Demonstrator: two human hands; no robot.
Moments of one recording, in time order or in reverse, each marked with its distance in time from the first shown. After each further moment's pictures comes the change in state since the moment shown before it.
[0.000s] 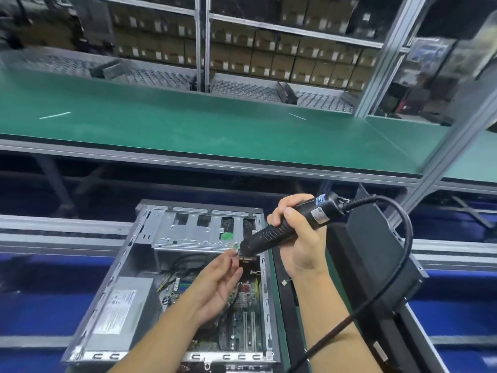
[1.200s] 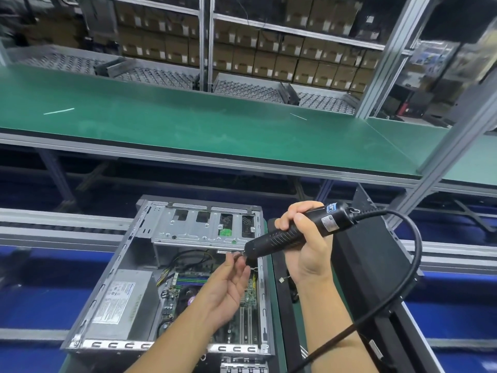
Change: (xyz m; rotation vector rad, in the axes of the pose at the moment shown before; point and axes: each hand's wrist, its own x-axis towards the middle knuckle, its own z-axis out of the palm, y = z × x) left_hand -0.016 -0.035 0.037 -0.169 0.172 0.048; right_hand -0.014 -0.006 -0.015 0.063 0.085 0.010
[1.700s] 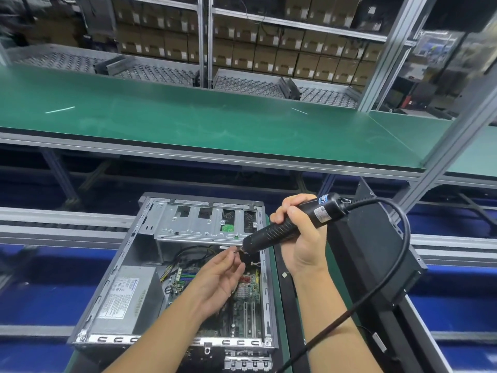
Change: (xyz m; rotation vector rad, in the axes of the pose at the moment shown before) left_hand 0.014 0.027 -0.027 0.176 -0.105 -0.016; right_hand 0.002 0.009 0.004 -0.005 -0.011 0.033
